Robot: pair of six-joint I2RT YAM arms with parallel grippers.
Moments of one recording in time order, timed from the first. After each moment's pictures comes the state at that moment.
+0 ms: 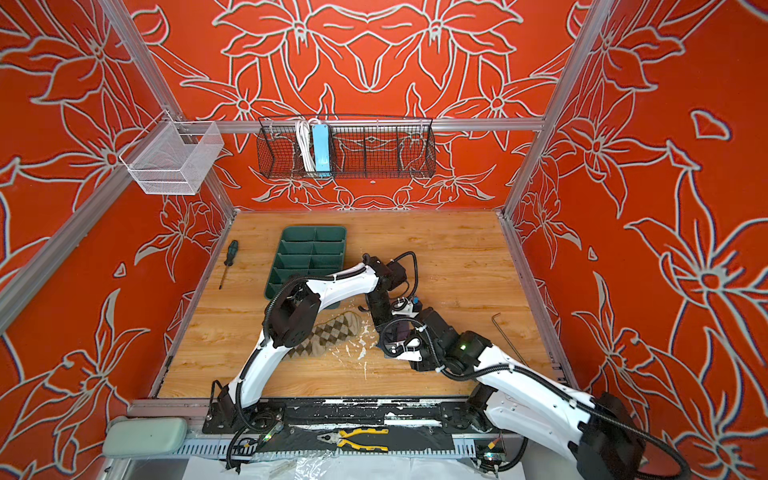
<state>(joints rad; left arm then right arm) -0.80 2.36 1.91 -1.24 0.64 0.47 0.79 0.96 0.49 -0.52 -0.03 -0.84</state>
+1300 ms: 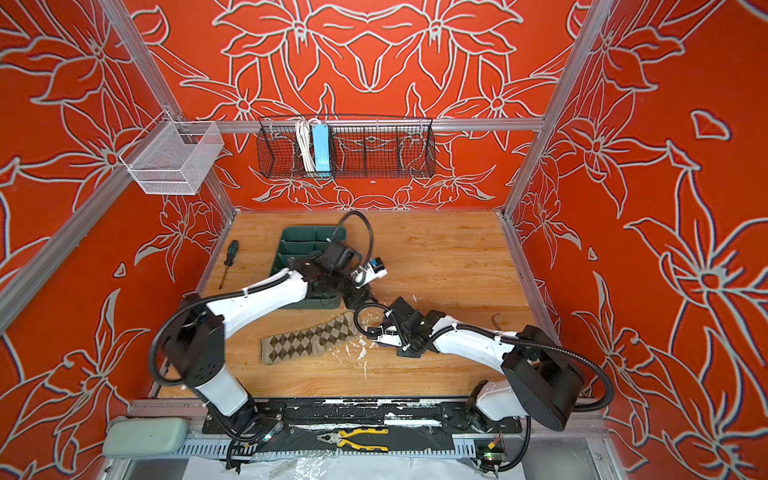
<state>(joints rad) -0.59 1.59 1.20 -0.47 0.35 0.32 0.81 1.39 0.68 -0.51 0.07 -0.67</state>
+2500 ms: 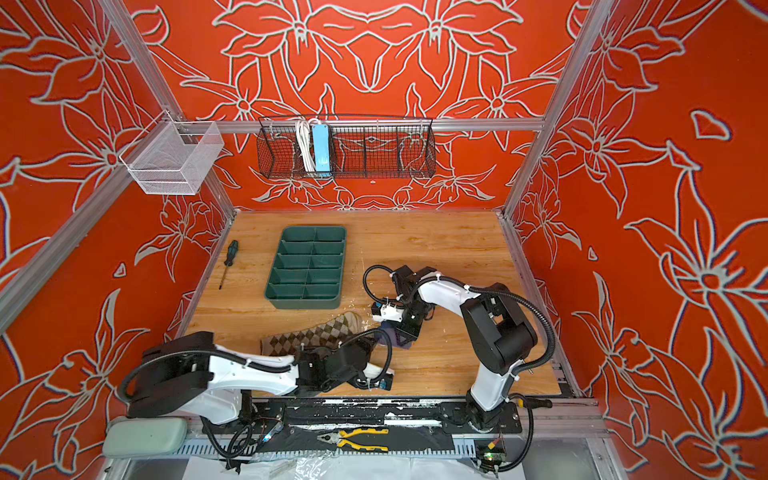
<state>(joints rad) -1.24 1.56 0.60 0.22 -0.41 0.89 0.54 1.74 1.06 -0.98 -0.41 -0.65</state>
